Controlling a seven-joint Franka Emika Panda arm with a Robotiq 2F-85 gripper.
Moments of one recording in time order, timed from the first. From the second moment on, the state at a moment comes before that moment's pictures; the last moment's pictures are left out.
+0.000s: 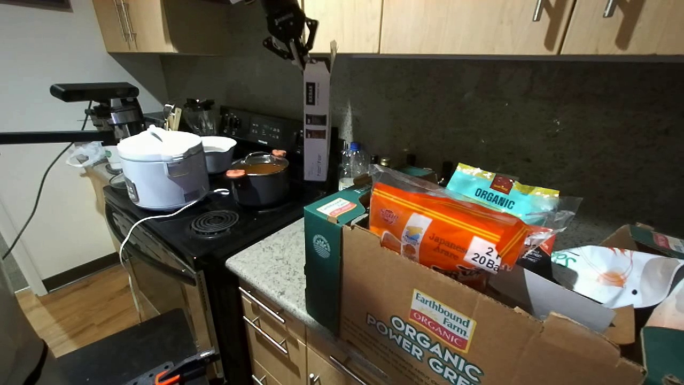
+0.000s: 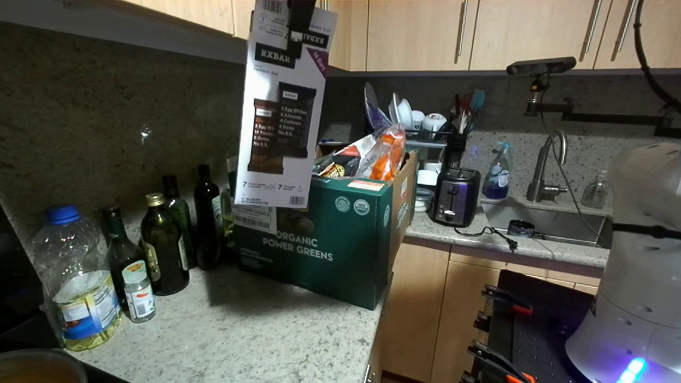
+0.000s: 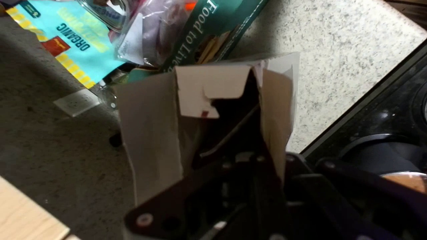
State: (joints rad) arm 0.24 -0.14 0.26 -1.68 -0.28 1.80 -0.29
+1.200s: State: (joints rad) arm 0.10 -0.19 0.18 -1.64 -0.43 1.71 0.06
